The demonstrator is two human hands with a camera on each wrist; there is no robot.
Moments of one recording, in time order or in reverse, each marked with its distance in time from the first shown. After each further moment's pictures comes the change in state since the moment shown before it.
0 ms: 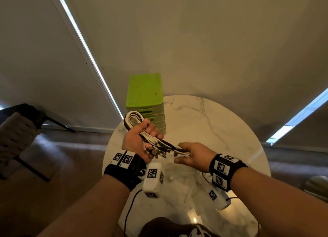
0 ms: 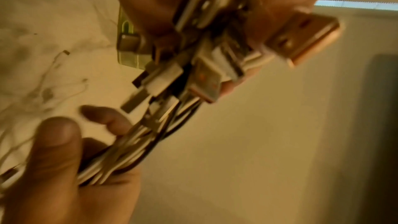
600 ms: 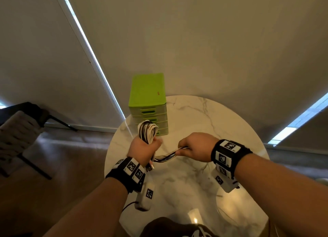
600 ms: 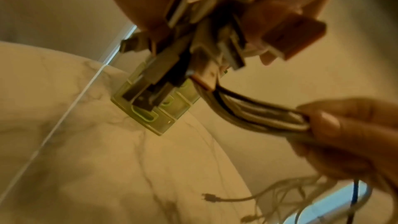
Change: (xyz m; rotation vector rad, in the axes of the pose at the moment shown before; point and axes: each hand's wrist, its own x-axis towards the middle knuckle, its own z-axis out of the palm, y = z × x) left_hand 0.008 -0.006 -0.056 1.173 0.272 0.180; right_hand 0.010 -0.038 -0.042 -0.502 -0.107 -0.101
